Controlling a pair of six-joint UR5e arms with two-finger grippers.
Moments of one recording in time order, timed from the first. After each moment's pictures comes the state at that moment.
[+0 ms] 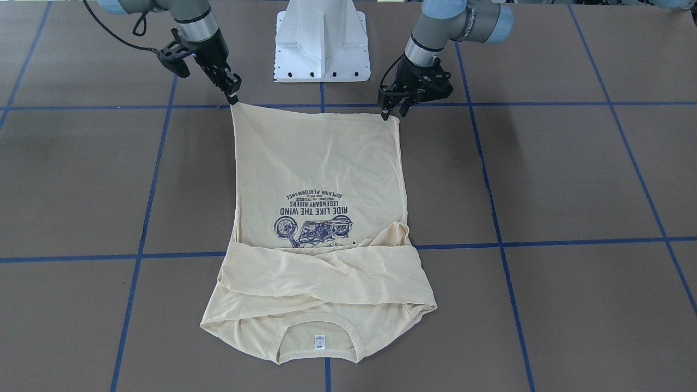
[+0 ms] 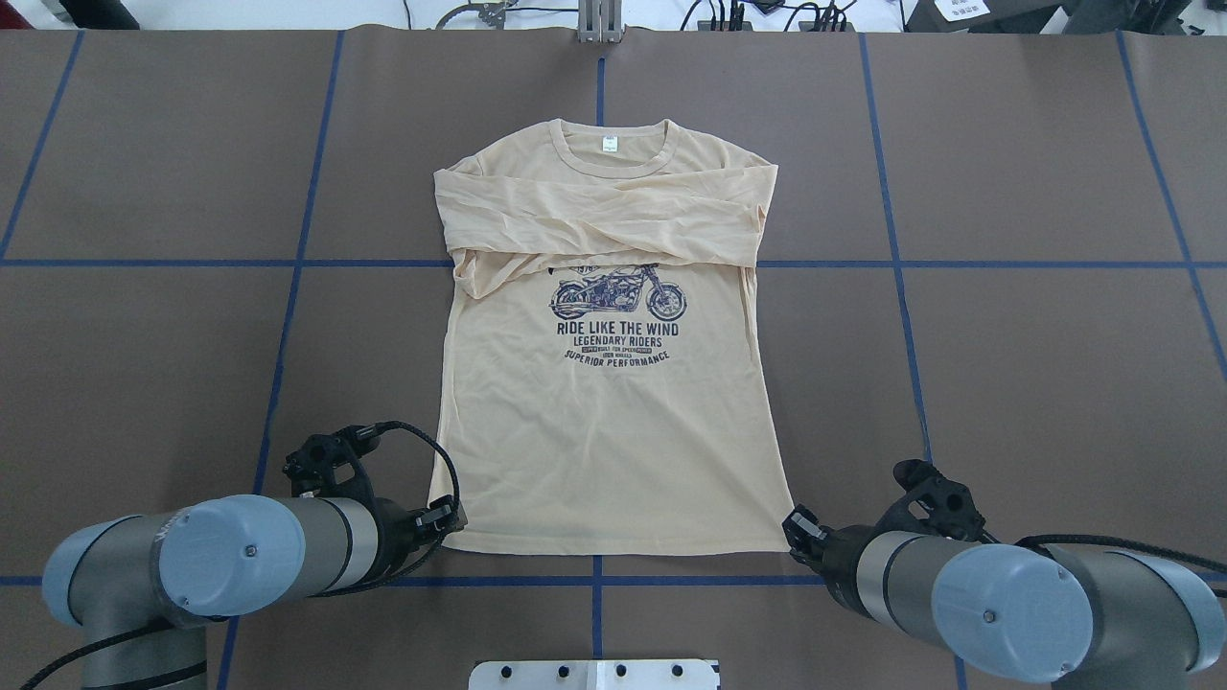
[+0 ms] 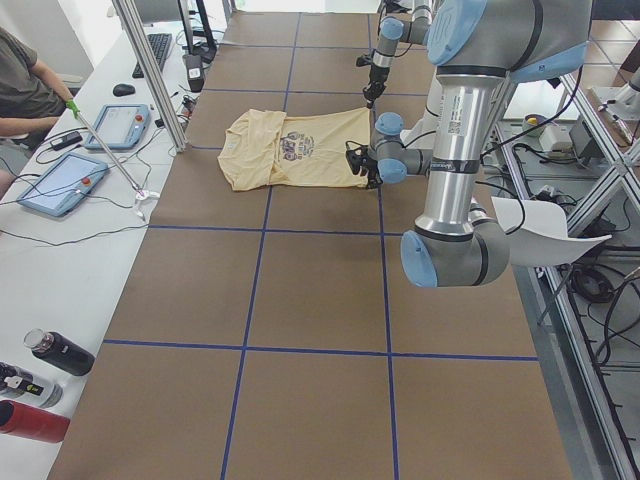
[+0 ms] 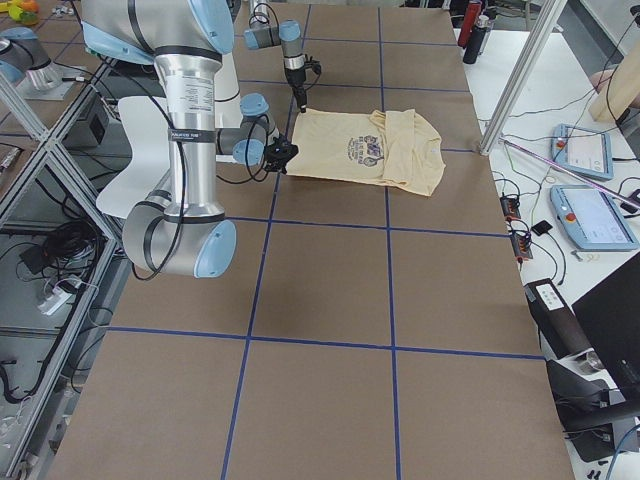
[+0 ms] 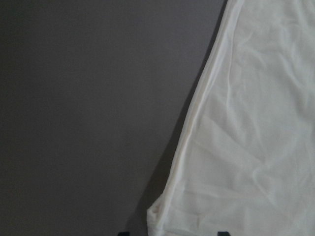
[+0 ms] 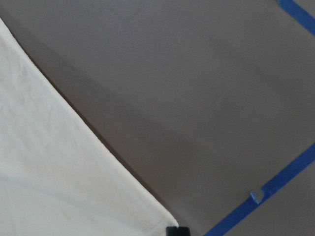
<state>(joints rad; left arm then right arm) -0.22 -1.77 -1.95 -2.00 -1.60 -1.82 0.14 -1.54 2.15 -1.25 1.49 2.25</state>
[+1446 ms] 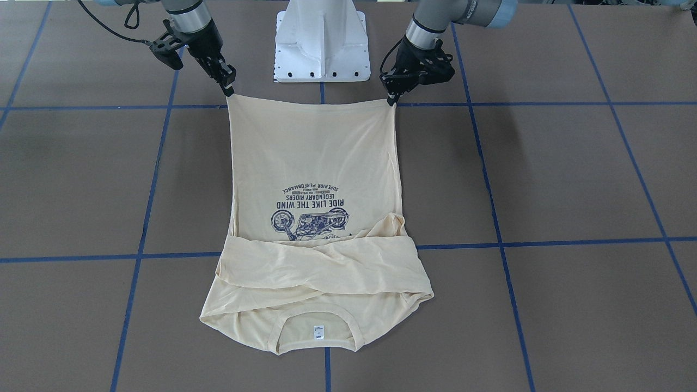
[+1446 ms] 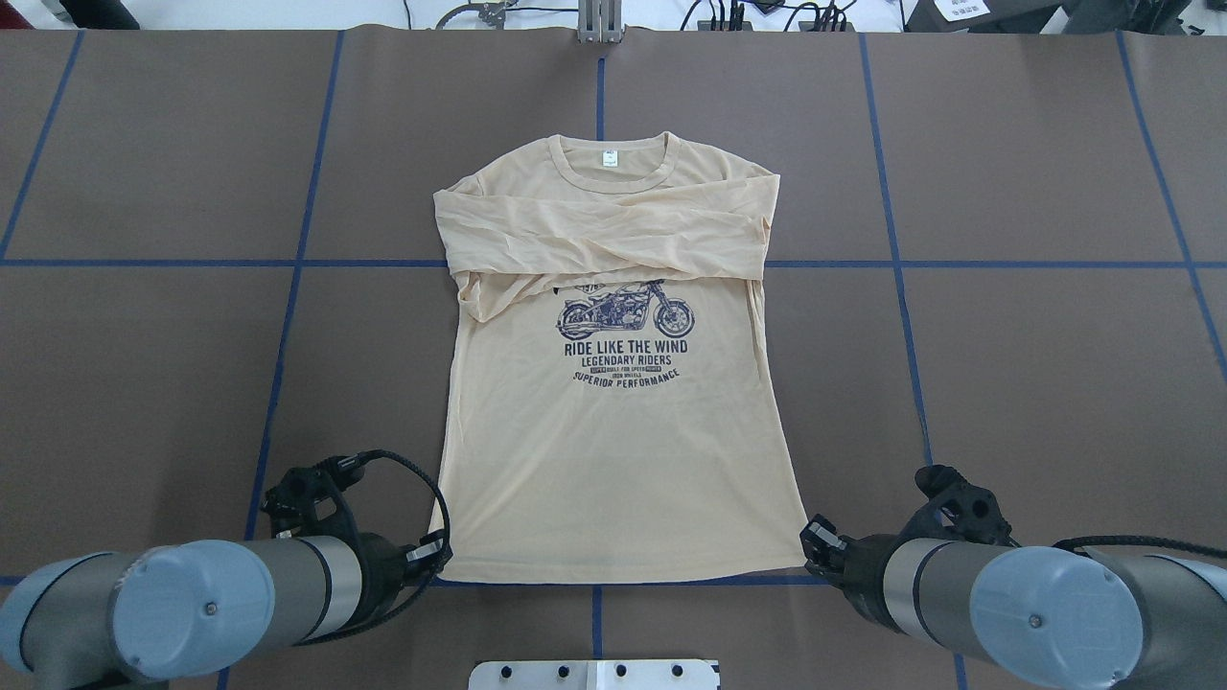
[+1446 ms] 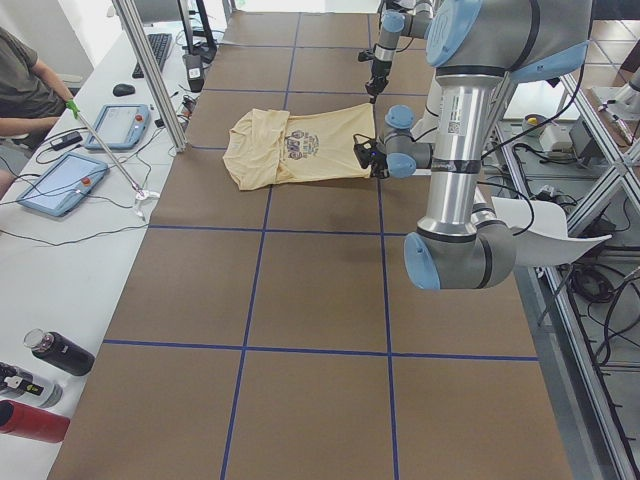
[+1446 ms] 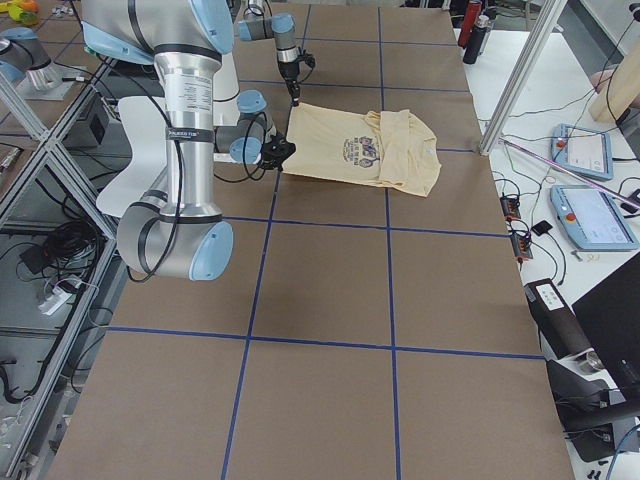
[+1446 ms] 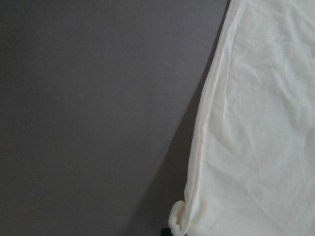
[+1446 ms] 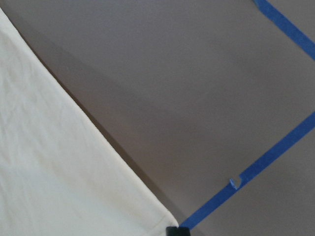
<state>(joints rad) -0.14 -1.72 -2.09 -1.95 -1.56 -1.92 0.13 -1.59 2.21 -1.25 1.53 2.26</state>
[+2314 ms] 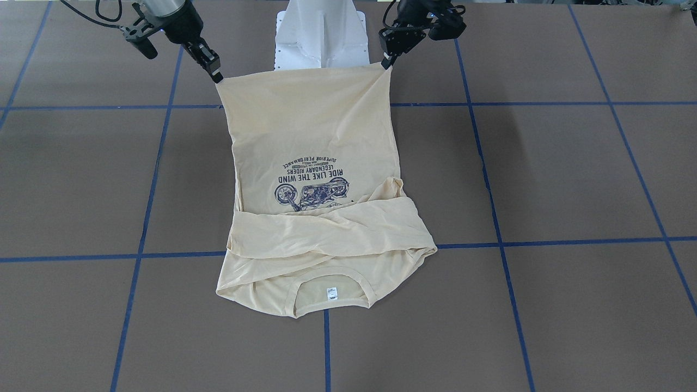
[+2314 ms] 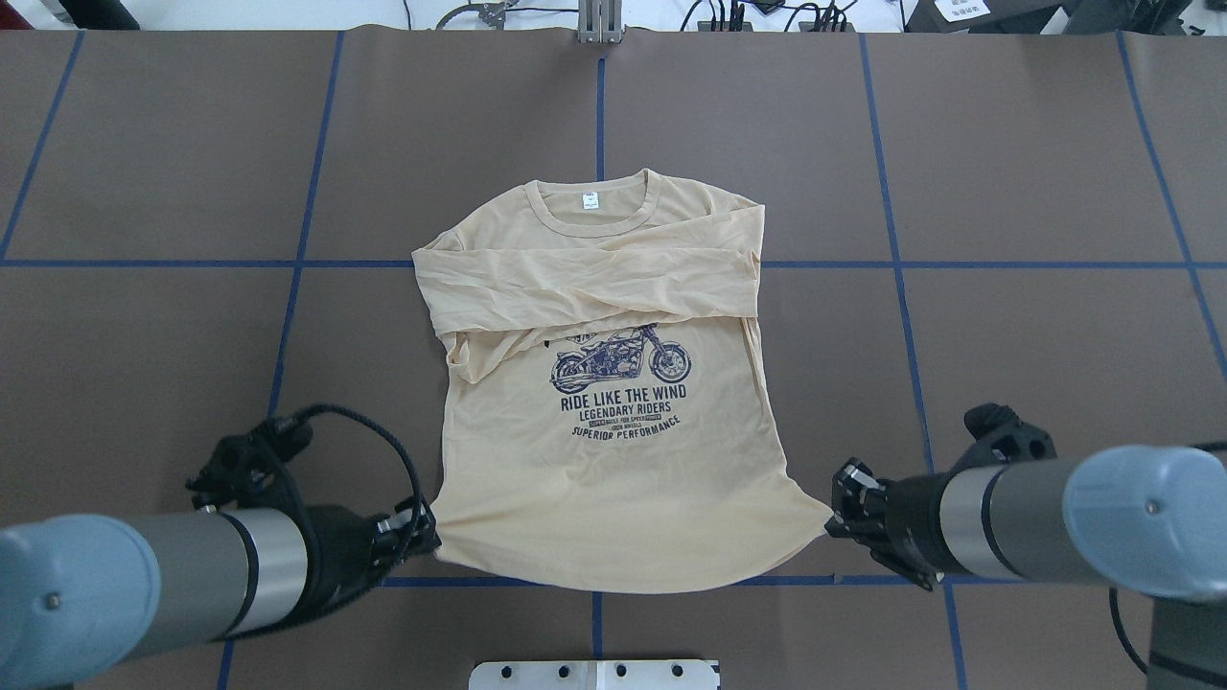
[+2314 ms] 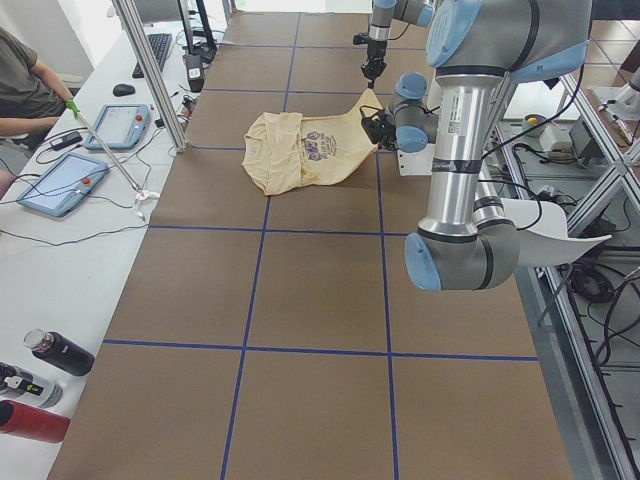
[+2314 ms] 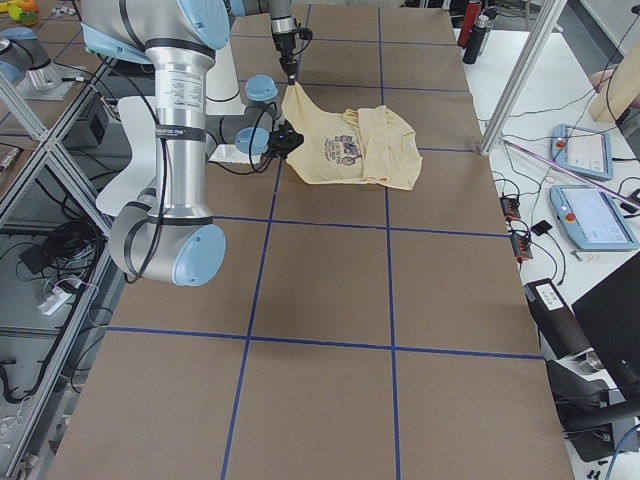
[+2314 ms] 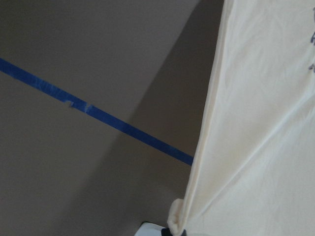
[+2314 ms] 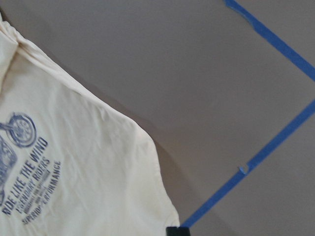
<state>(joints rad) -0.24 -1.74 -2.30 -1.84 -1.57 -1.95 0.35 -1.56 2.27 -1.27 1.77 2.25</state>
